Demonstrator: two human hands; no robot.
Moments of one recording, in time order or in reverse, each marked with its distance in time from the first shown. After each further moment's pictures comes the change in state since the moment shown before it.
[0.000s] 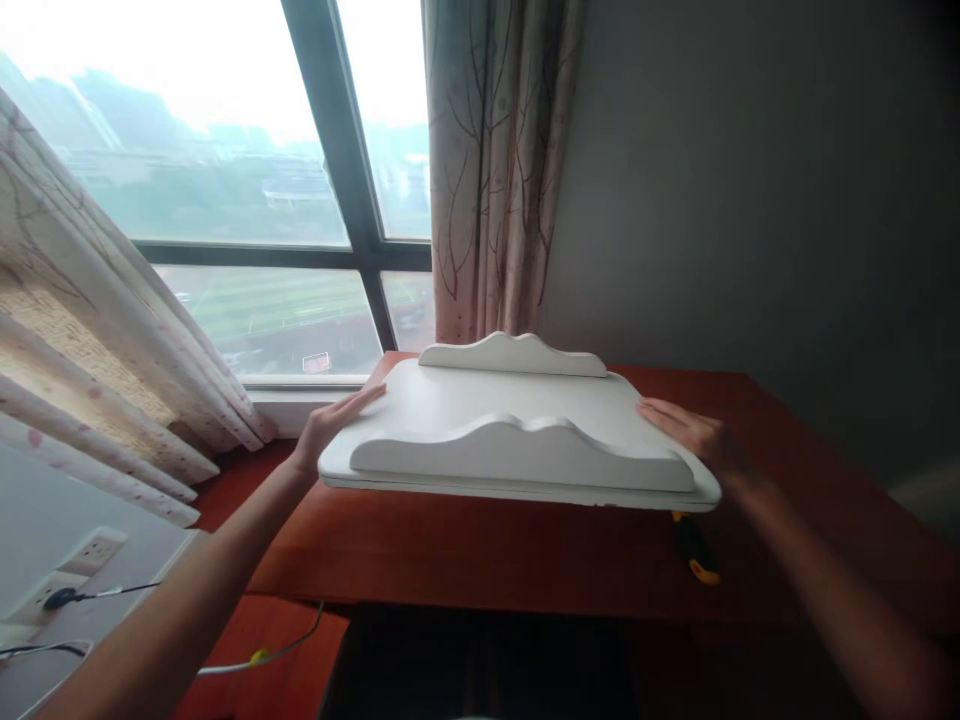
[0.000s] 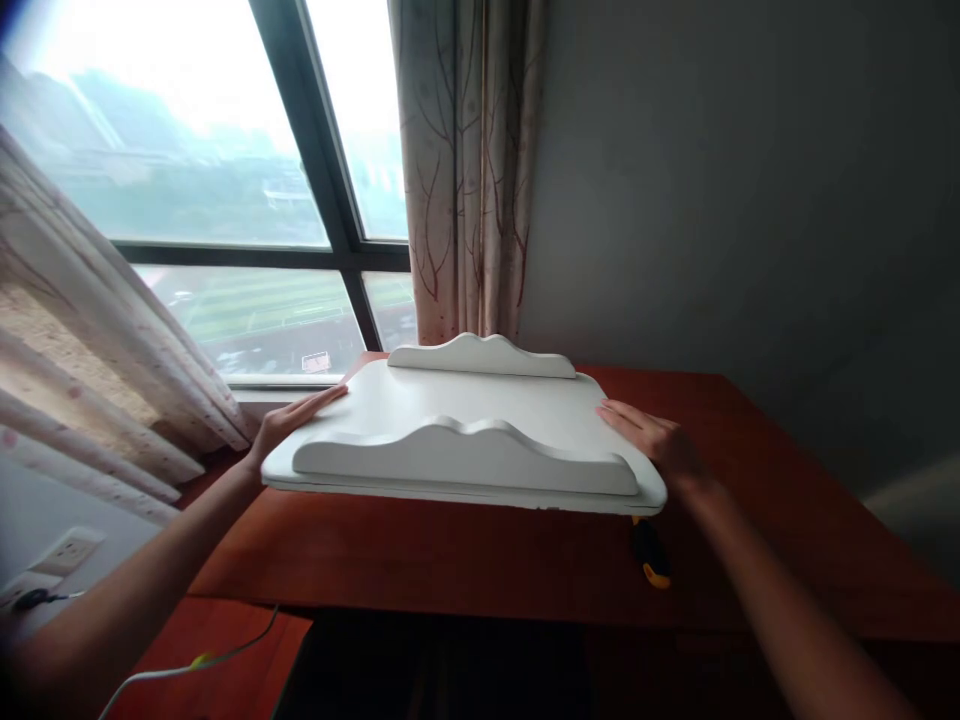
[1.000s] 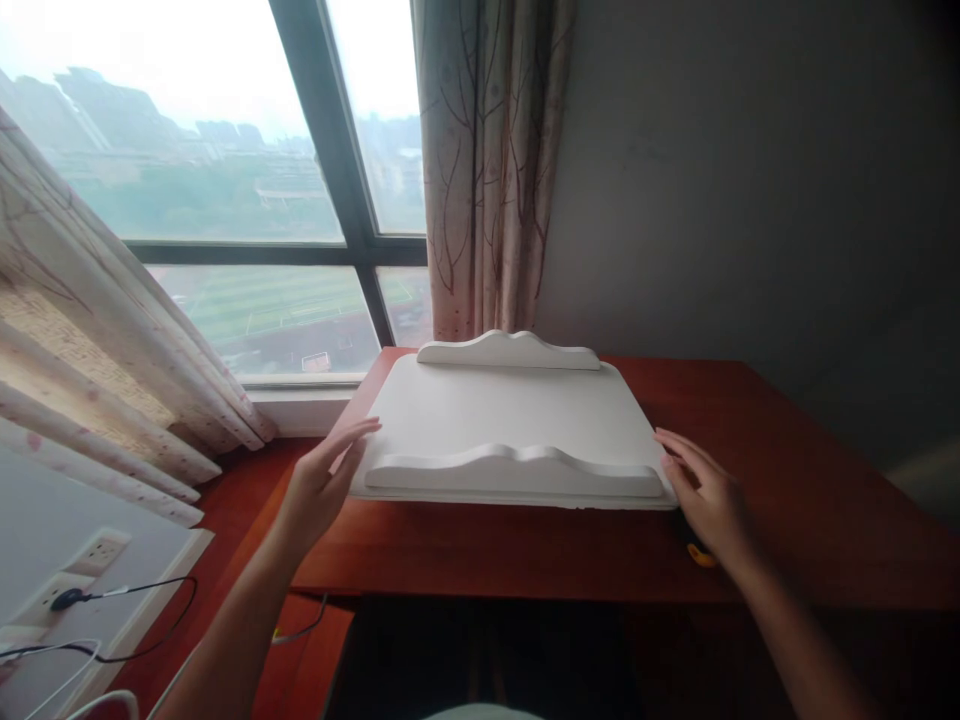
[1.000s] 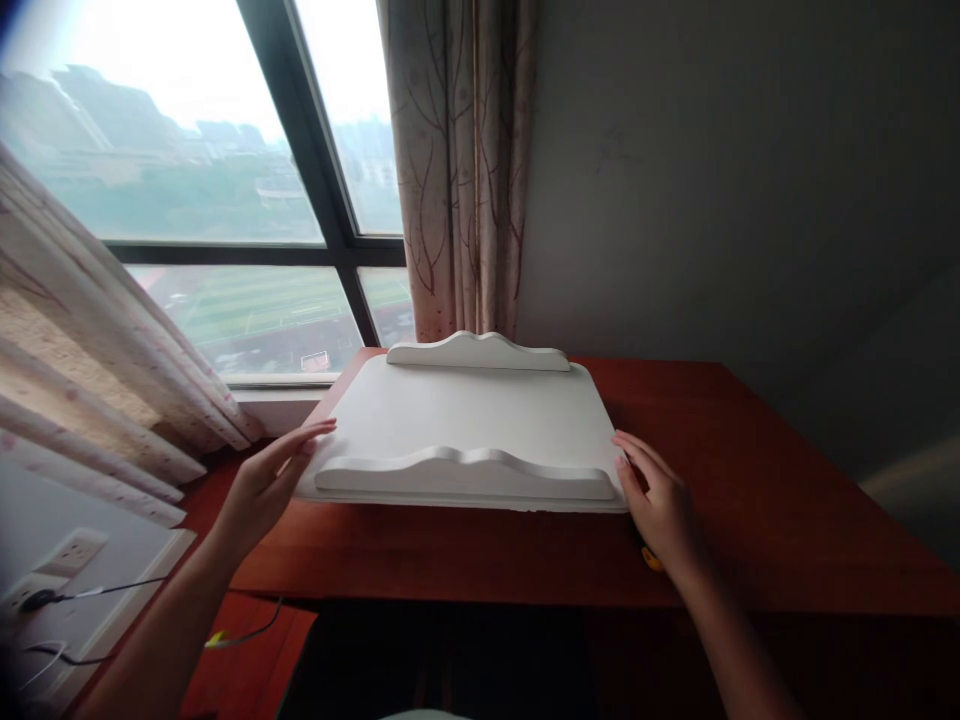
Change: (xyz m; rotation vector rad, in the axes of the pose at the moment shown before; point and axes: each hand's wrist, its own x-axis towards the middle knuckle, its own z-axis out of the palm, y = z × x) left_hand -0.048 0.069 -0.007 -0.175 -0.006 -0.315; right_hand -0.059 -0.075 0.025 0.288 0.292 0.441
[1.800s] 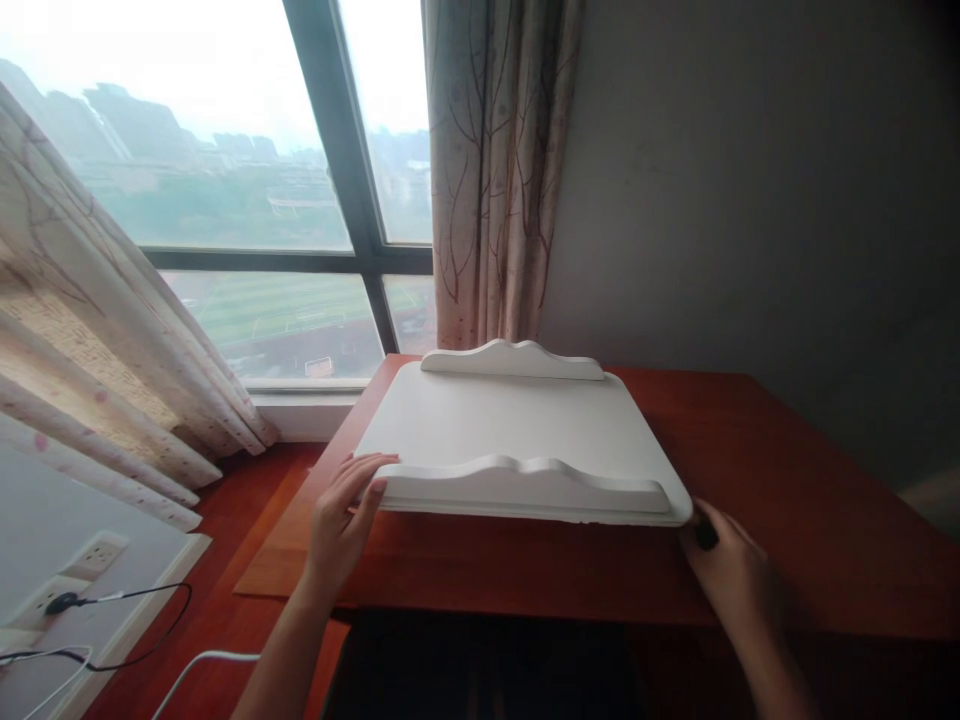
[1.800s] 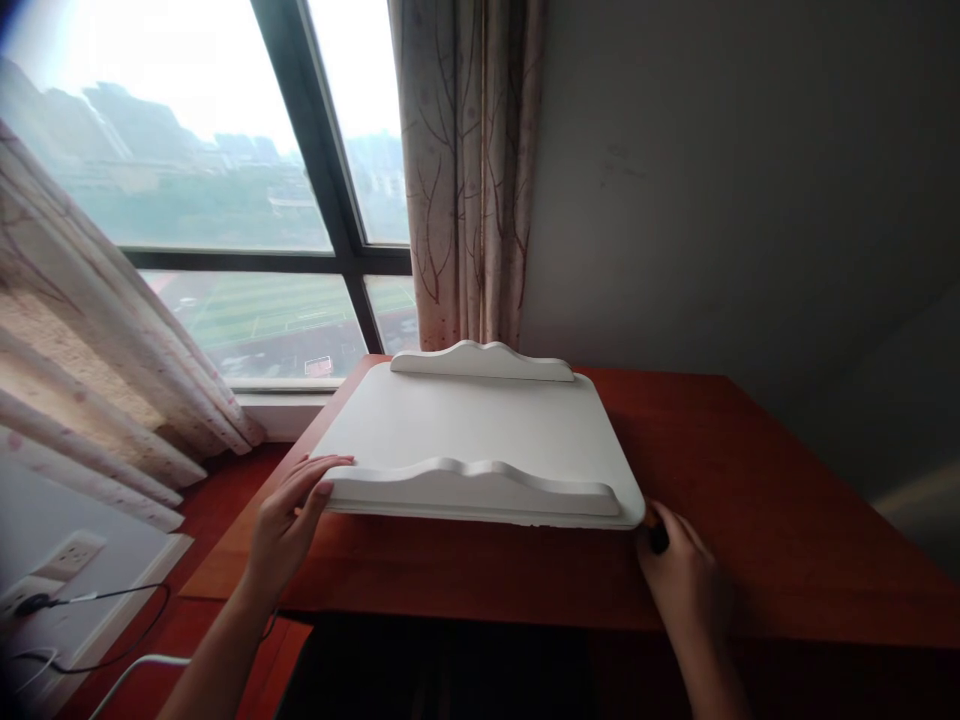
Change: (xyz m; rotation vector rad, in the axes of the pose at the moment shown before) left_hand -0.033 0.010 0.032 0.014 0.116 0.105; right_hand -0.070 0.050 0.010 -0.447 0.070 0.182
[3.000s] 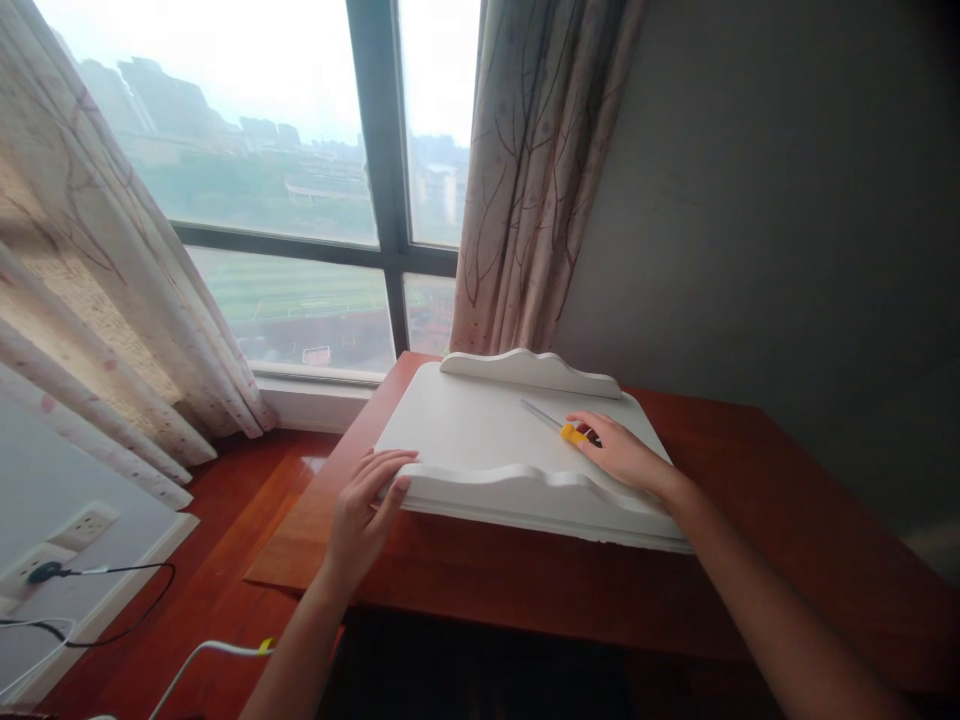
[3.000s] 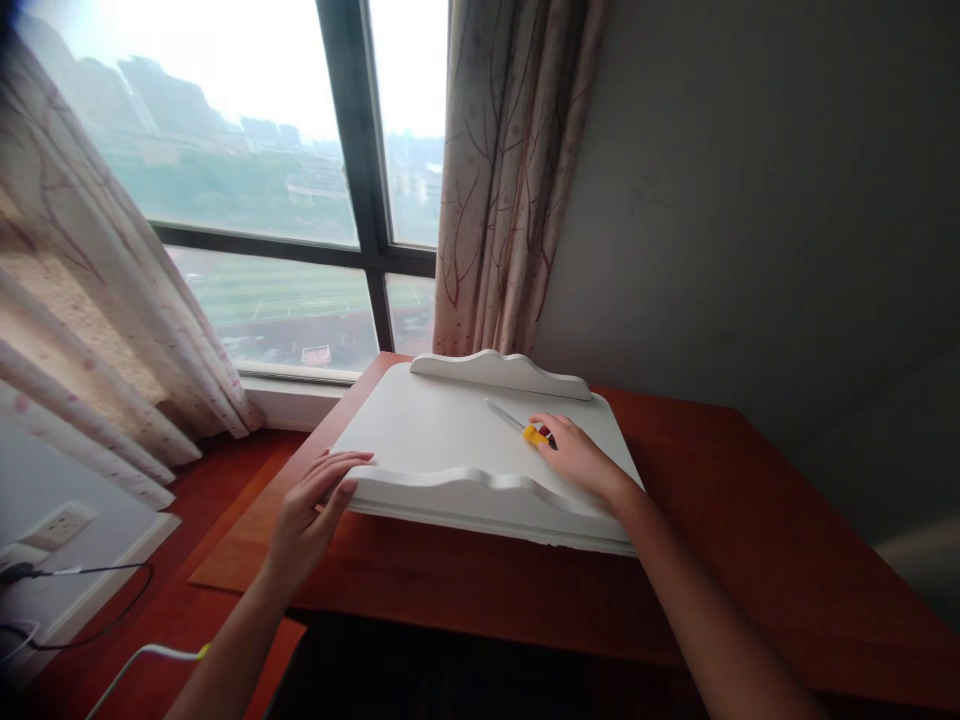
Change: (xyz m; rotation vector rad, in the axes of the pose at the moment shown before) left_hand -0.002 0.002 0.002 -0.028 0.031 0.005; right_hand 0.142 -0.185 -0.003 0.357 -0.654 -0.387
